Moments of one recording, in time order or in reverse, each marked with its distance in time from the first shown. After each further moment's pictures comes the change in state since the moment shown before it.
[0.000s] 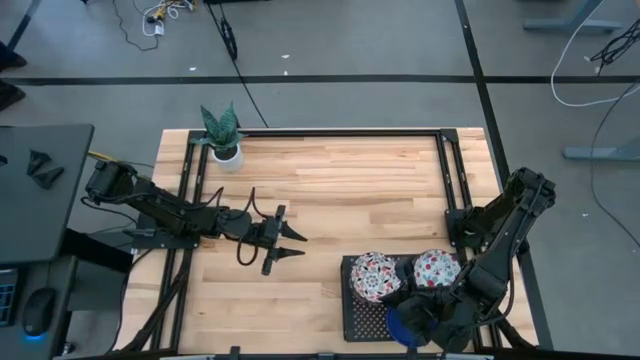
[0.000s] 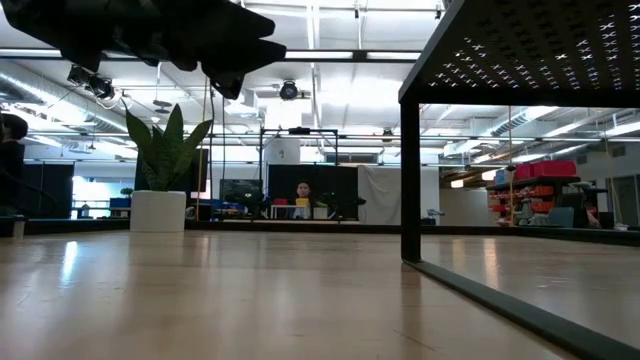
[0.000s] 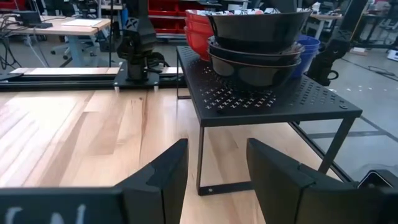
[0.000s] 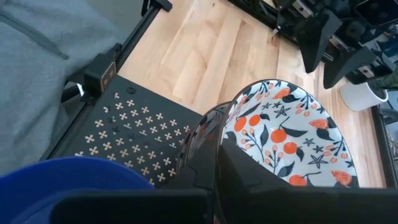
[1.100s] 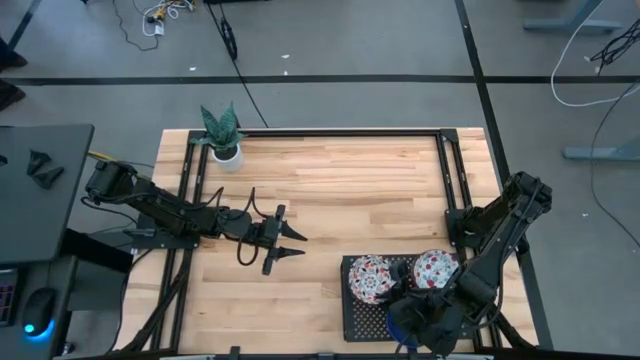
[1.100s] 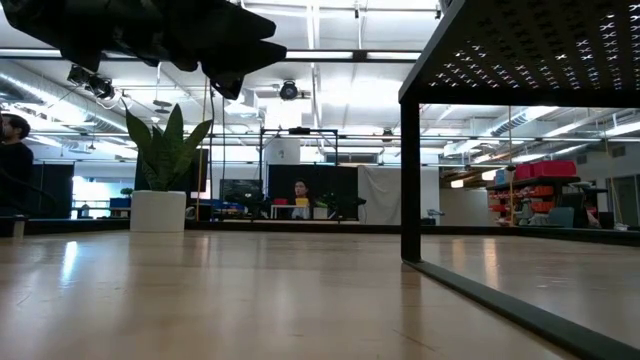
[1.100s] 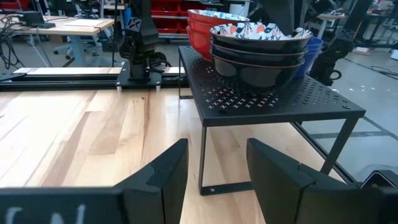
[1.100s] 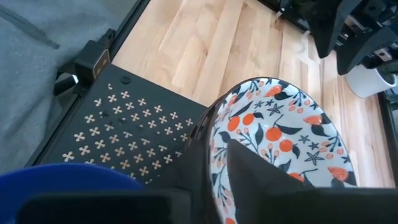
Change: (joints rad) left arm 0.001 0.001 0.000 -0.001 -0.008 0.001; right arm -0.023 0.049 0.000 -0.008 -0.017 0.040
